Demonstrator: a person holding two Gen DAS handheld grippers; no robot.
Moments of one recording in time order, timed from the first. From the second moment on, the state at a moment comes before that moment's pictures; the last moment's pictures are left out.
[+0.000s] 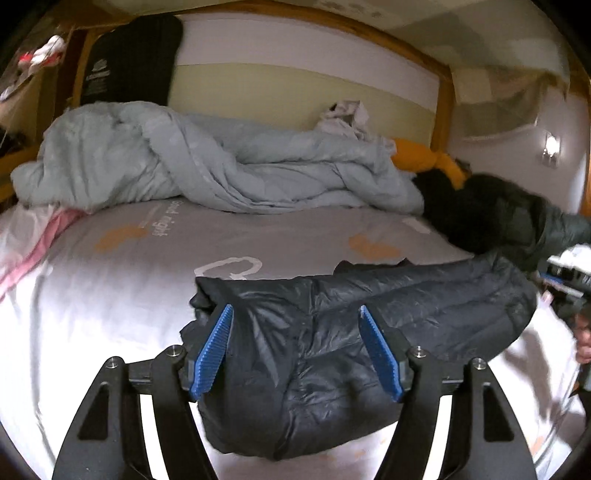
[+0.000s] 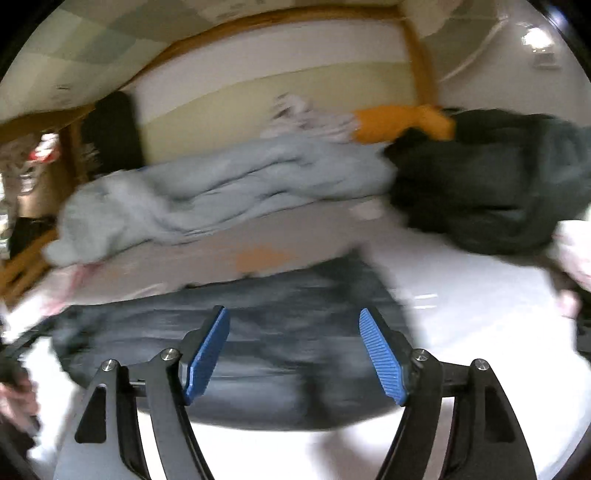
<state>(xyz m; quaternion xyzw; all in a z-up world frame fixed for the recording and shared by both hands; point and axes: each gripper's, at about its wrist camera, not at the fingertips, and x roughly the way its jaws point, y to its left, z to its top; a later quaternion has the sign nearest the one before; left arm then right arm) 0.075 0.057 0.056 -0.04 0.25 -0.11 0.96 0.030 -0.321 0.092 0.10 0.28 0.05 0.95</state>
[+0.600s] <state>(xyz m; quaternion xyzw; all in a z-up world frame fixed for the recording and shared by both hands) 0.066 0.009 0.059 -0.06 0.23 -0.24 0.94 0.138 -0.203 -0.019 0.12 0.47 0.15 0.86</state>
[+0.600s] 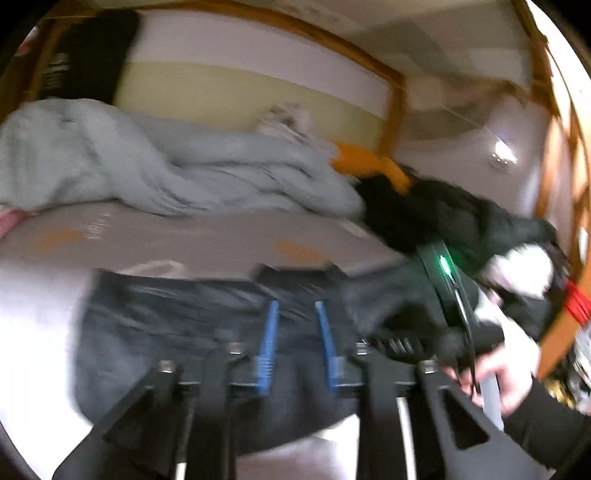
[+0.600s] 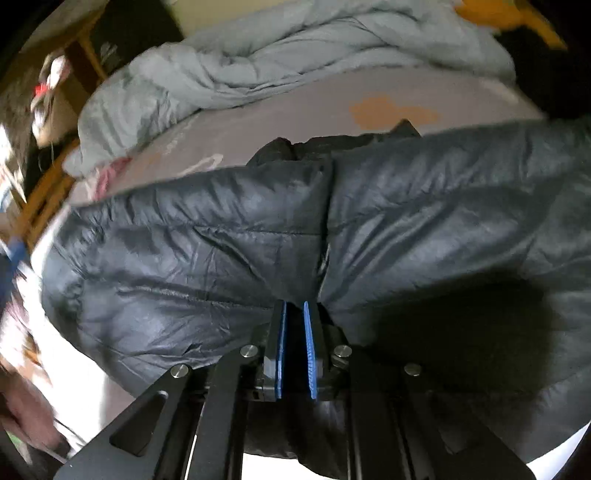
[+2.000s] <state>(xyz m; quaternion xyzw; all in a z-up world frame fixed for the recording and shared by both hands) 0.108 -0.080 -0.057 -0.17 0.41 -0.27 0.86 0.222 -0.189 -0.005 0.03 0.46 0.10 0.88</state>
